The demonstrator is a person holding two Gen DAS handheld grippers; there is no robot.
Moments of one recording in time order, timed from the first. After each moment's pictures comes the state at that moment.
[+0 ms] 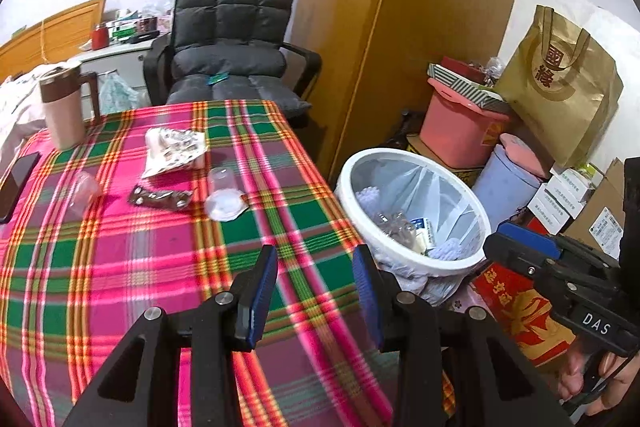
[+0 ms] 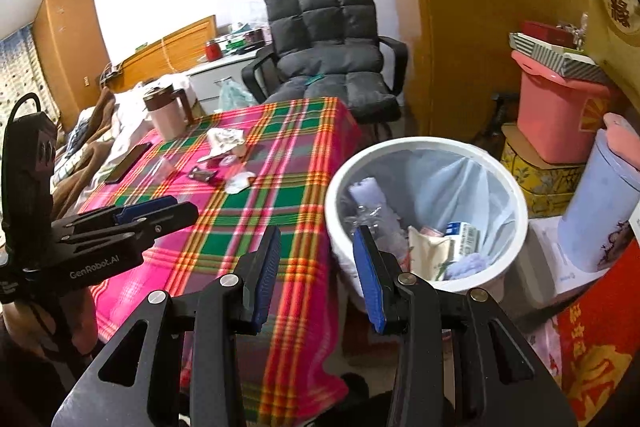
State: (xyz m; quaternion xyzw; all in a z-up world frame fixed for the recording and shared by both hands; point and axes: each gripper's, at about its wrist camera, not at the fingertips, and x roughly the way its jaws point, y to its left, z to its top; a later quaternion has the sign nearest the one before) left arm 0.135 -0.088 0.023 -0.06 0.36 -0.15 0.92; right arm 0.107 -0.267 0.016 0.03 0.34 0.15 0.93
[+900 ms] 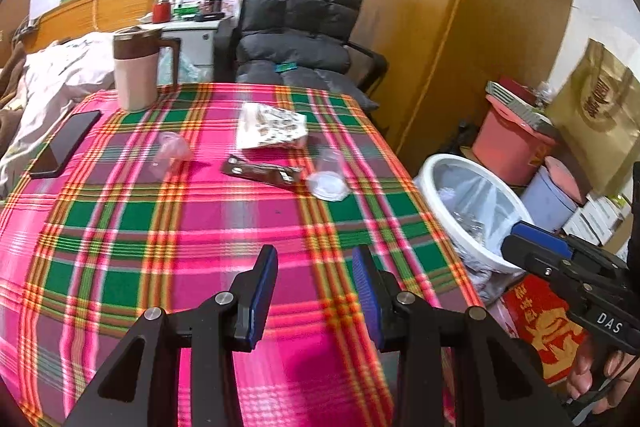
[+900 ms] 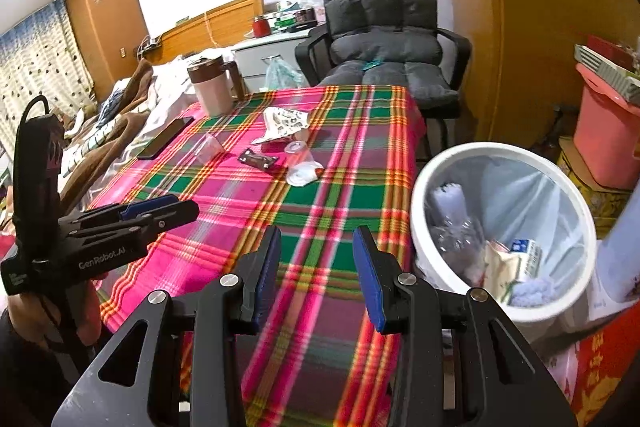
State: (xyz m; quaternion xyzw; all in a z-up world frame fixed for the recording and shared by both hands) left arm 0.129 -0.006 0.005 -0.09 0.37 -0.07 0.92; right arm 0.128 -0.209 0.011 0.00 0.36 0.22 0.91
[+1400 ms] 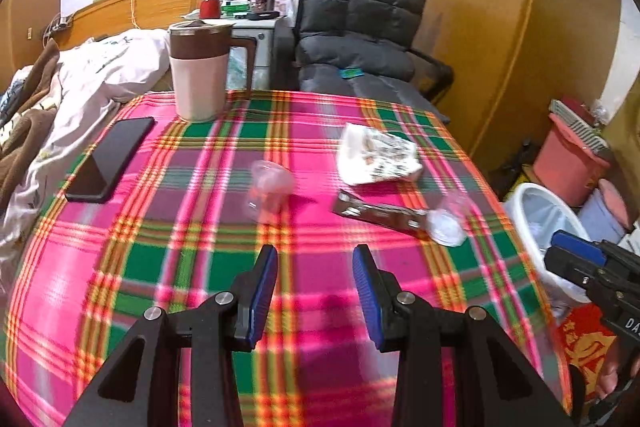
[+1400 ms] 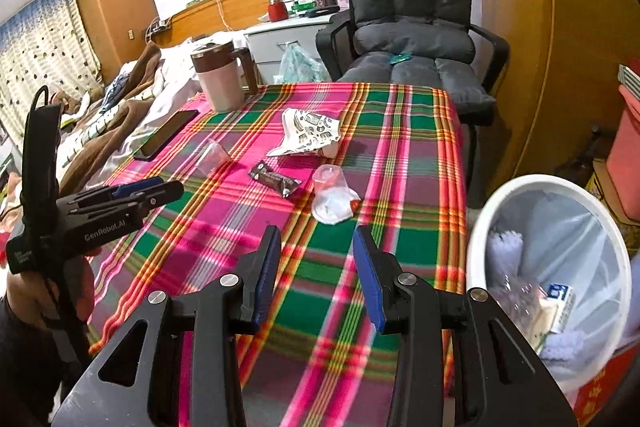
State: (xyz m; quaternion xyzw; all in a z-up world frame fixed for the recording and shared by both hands) left arm 0.186 0.073 -0.007 -0.08 0.38 0.01 0.92; right arm 0.174 -0.167 0.003 -0.02 0.38 0.24 0.89
